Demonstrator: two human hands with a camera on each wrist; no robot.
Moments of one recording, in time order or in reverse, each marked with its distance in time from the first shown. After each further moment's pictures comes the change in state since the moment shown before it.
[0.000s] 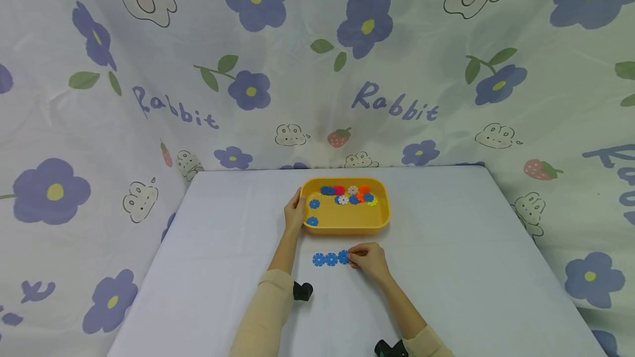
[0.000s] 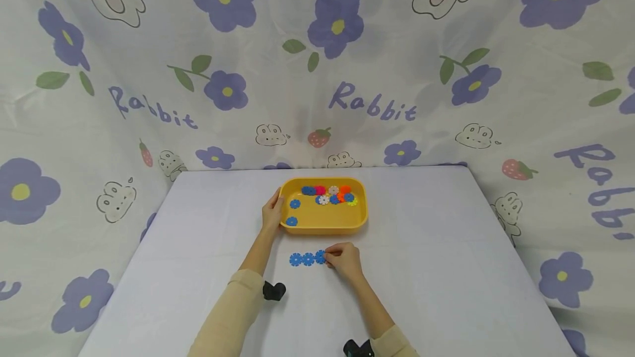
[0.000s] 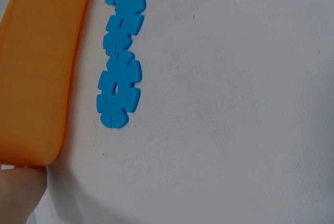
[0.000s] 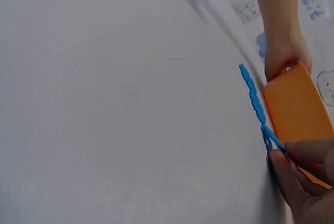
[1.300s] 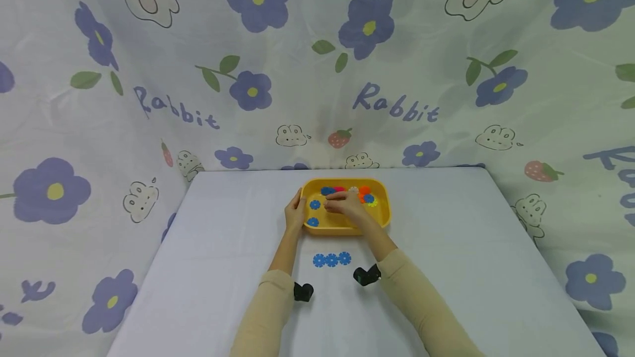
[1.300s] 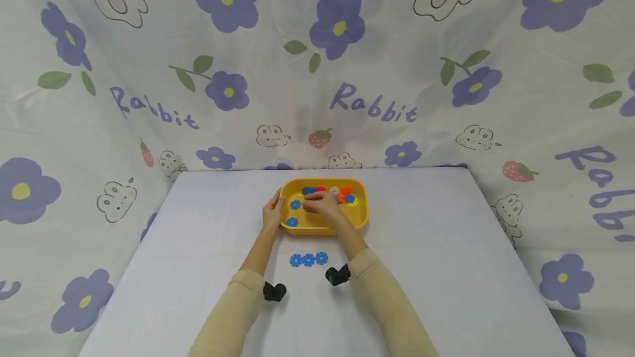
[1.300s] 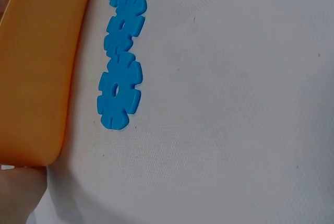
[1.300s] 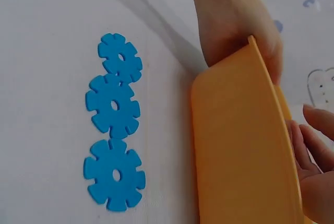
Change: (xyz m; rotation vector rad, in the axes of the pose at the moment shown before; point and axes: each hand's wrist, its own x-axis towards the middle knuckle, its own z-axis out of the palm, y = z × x) left_hand 0.002 -0.002 0.001 0.010 0.018 -0.017; right_hand 0.116 -0.076 0.010 0.261 -0.188 0.107
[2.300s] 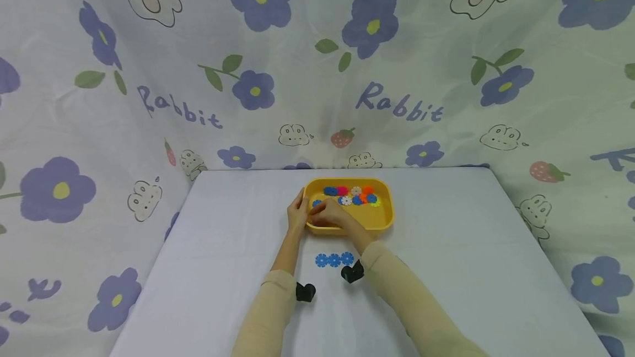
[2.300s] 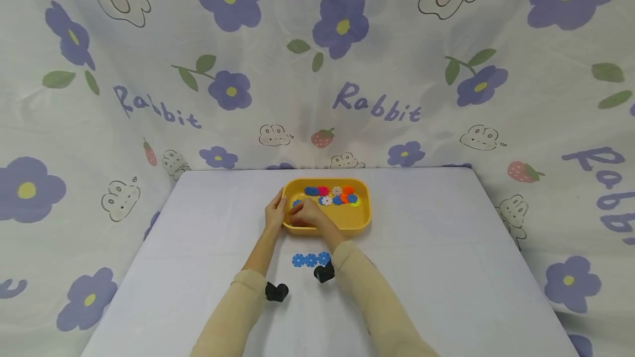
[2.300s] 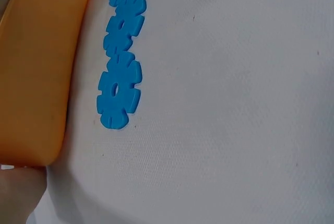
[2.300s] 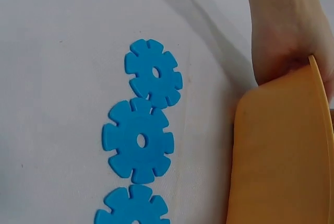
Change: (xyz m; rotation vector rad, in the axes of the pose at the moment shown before) left_hand -0.004 0.001 -0.003 0.024 -0.027 0.062; right_hand 0.026 0.017 0.038 -0.312 -0.189 0.000
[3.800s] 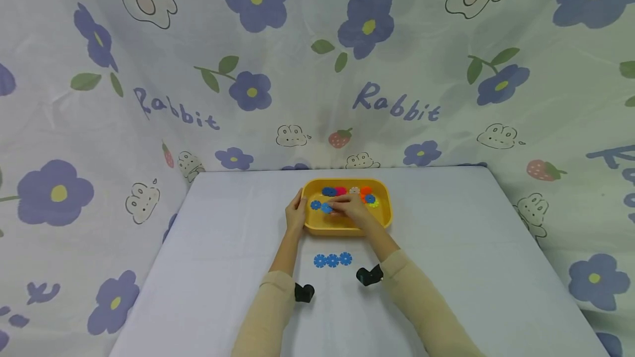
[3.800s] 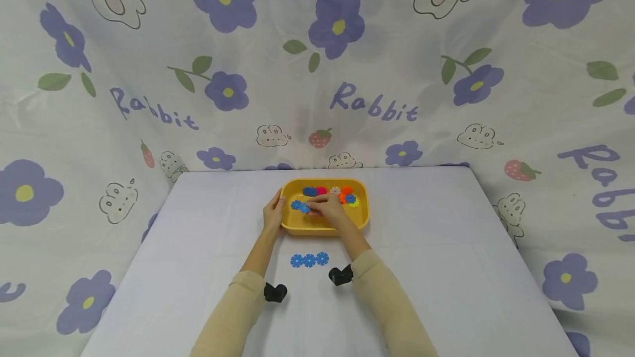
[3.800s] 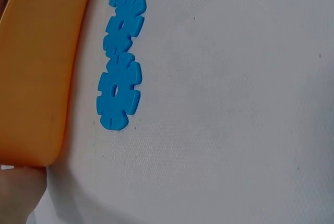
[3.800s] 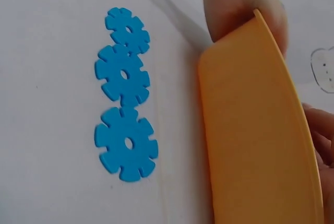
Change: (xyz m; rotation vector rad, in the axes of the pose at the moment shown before) left_hand 0.000 0.003 0.003 -0.039 0.019 -0.058; right_hand -0.025 0.013 -0.041 0.463 0.167 -0.005
